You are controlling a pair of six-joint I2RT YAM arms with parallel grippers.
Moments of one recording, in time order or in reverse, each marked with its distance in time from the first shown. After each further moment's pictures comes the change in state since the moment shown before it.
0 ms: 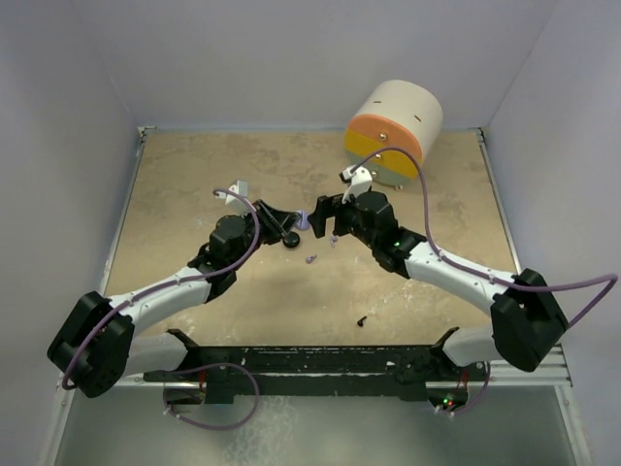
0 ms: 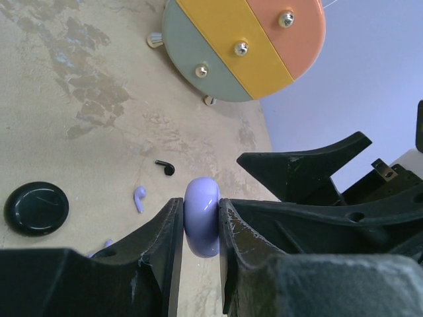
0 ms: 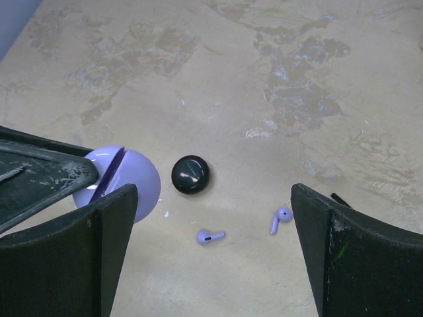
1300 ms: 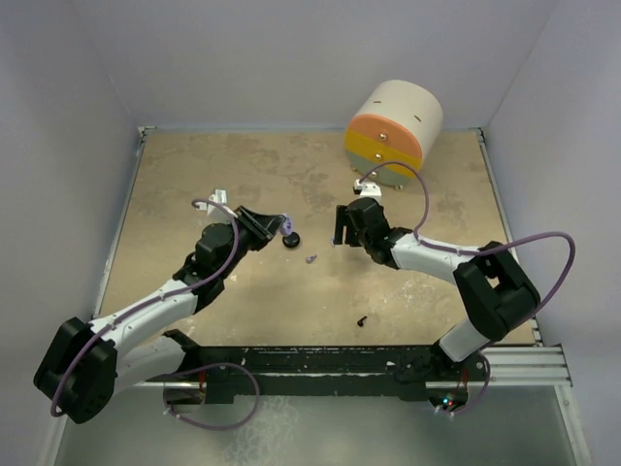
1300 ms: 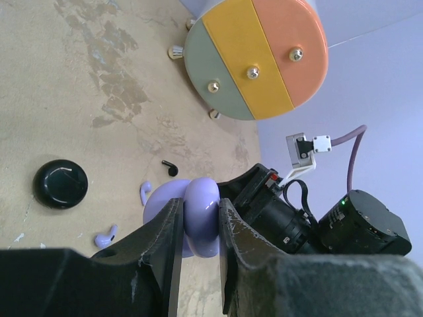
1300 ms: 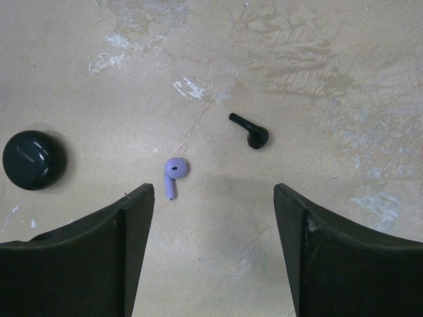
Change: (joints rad) left arm 0.049 -0.153 -0.077 -0.097 -0.051 -0.131; right arm -0.085 0.216 -0.023 -0.143 0.182 0.158
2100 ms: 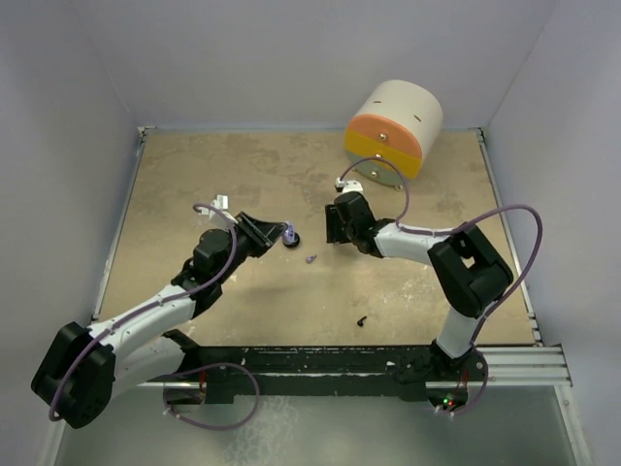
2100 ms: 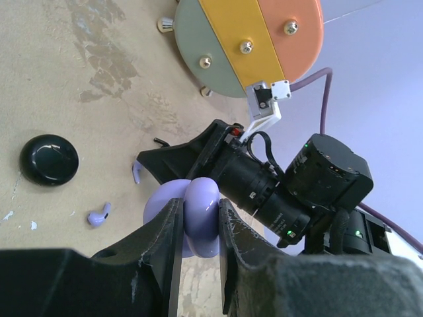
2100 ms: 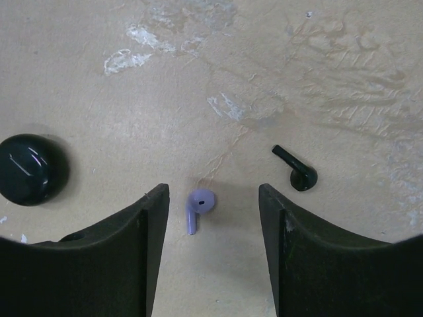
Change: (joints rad) left arm 0.000 -0.033 -0.052 0.020 0.077 -0.026; right arm 0.008 0.179 0.128 0.010 -0.078 -0.084
